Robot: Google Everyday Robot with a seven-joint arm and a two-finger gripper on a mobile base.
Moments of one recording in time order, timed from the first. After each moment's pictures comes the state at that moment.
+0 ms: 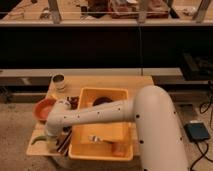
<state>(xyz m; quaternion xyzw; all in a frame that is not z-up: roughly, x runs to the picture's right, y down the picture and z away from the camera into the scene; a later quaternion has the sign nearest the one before) -0.310 0.264 0.783 -0.34 -0.27 -0.05 0.90</state>
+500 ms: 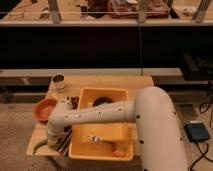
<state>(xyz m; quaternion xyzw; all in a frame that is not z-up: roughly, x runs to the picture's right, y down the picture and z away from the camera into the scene) -0.305 0.263 0.790 -0.35 -0.27 -0.03 0.90</state>
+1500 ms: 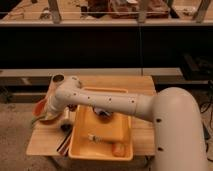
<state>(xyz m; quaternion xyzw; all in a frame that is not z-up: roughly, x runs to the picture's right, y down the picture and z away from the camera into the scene) -0.307 0.091 0.766 -0.21 -0.37 -0.06 0.90</state>
